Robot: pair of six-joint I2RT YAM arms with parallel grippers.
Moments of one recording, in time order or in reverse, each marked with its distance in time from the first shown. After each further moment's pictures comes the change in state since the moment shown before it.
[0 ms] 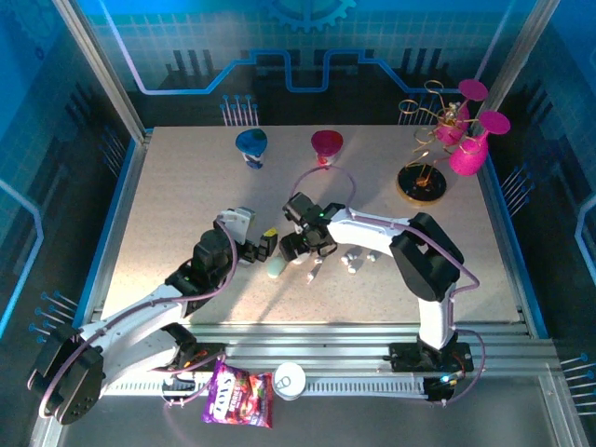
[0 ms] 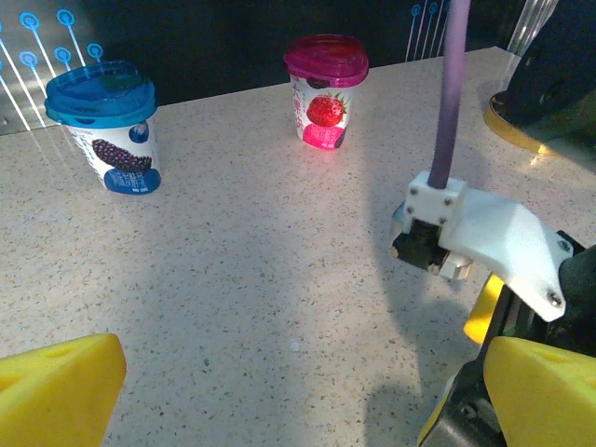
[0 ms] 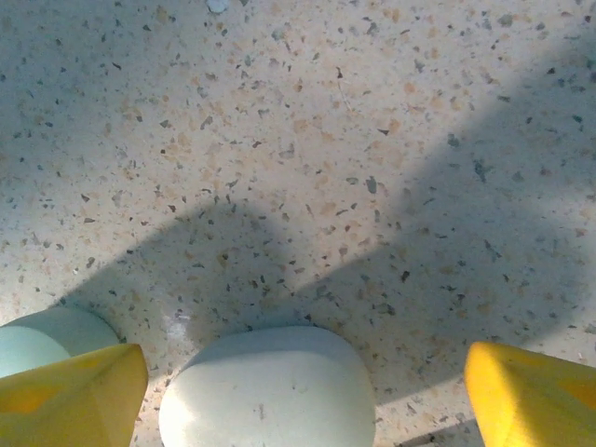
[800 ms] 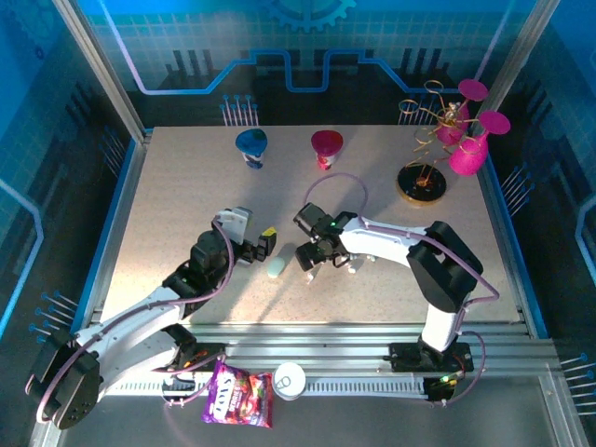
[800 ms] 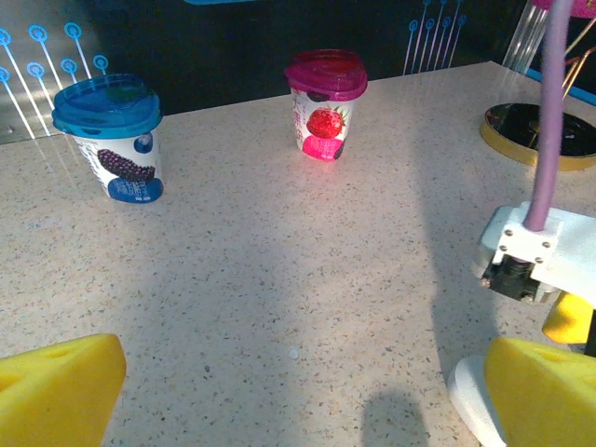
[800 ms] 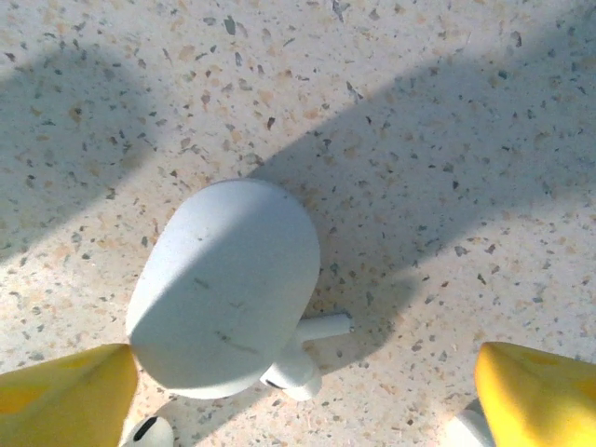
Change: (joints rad) left arm 0.001 -0.035 -0.004 -0.007 0.000 -0.008; right arm 0.000 -0.145 -0.166 -0.047 0.113 -0.001
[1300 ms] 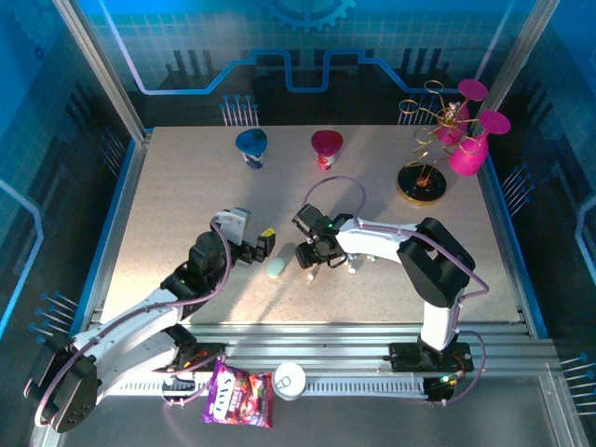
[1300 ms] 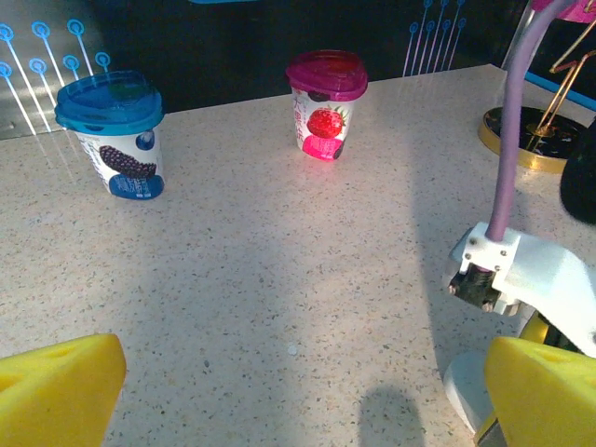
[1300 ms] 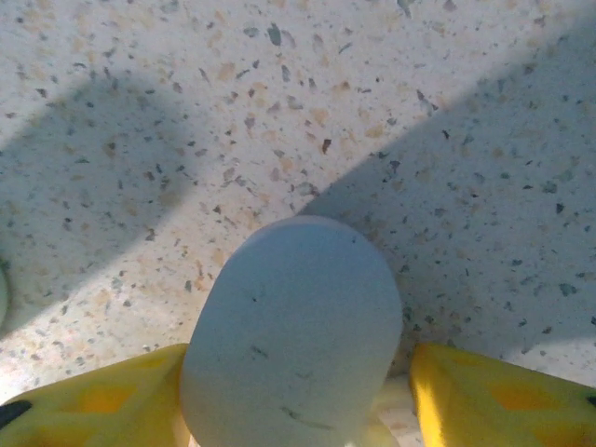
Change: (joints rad) left arm 0.000 -0.025 -0.004 -0.022 0.000 -0.011; right arm -0.005 0.069 0.003 0.081 -0.077 0.069
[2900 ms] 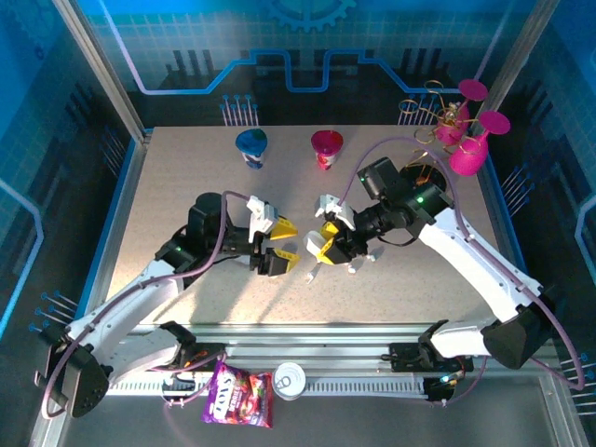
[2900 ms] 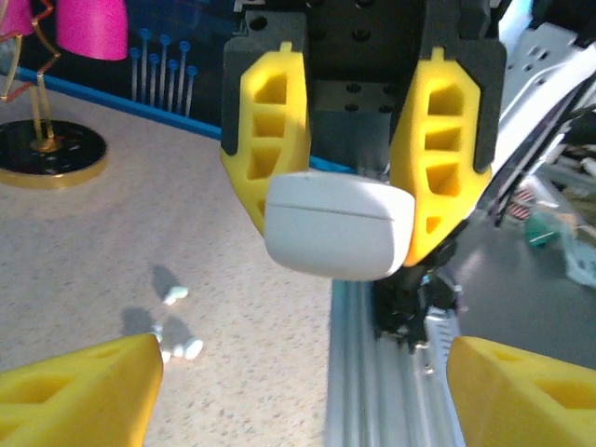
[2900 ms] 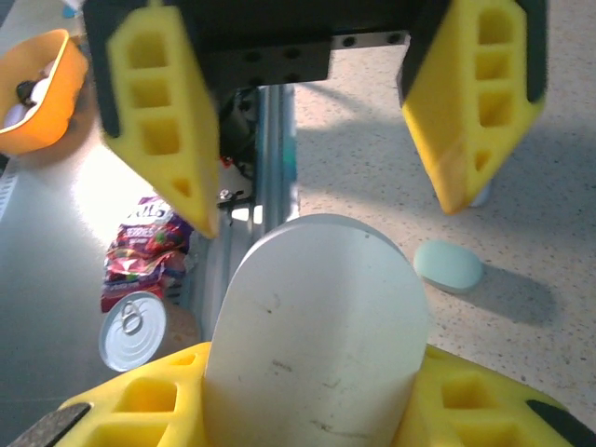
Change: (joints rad) left arm 0.064 0.134 0.383 -0.291 1.135 0.099; right arm -0.198 -0.534 0.217 -0.524 -0.885 -0.953
